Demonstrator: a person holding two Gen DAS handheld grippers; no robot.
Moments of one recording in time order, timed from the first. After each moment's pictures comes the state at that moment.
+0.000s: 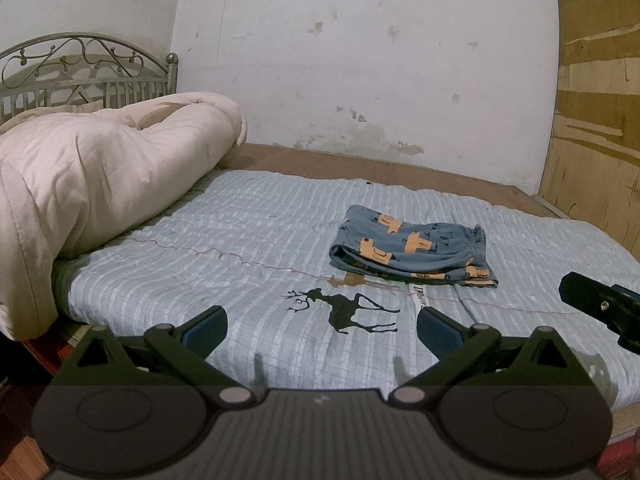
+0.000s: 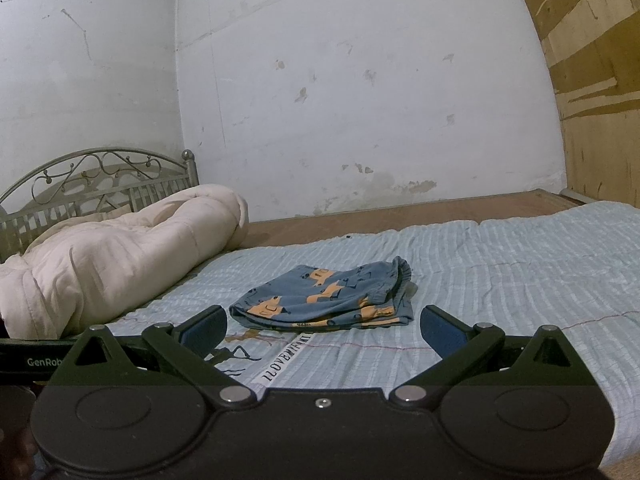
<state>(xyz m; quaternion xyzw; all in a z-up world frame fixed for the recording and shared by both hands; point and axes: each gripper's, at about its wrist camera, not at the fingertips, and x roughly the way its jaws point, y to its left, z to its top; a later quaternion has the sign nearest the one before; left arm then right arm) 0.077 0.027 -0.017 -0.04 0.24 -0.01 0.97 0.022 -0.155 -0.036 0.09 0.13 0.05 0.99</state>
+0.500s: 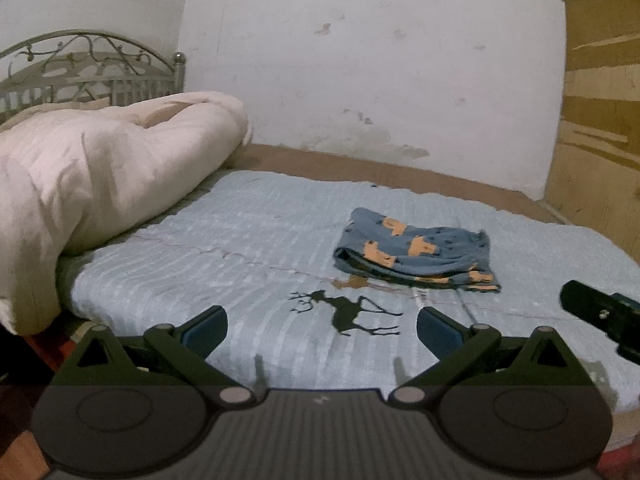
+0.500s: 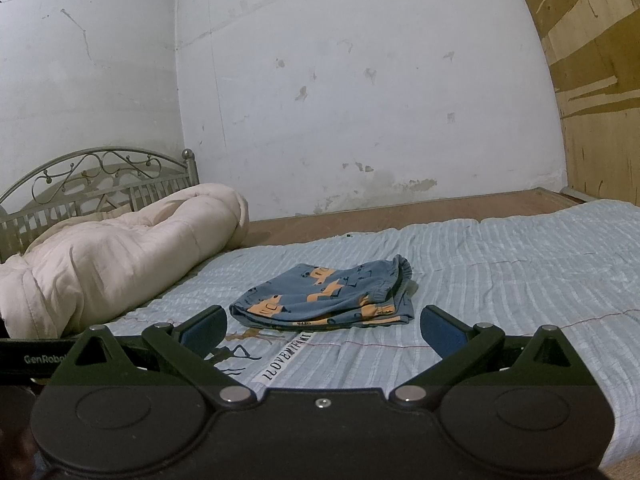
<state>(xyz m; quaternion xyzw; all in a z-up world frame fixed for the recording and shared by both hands) 0.077 0.025 -0.017 -0.04 0.24 0.01 0.97 0.022 -0.155 -0.037 0.09 0.14 0.05 0.99</state>
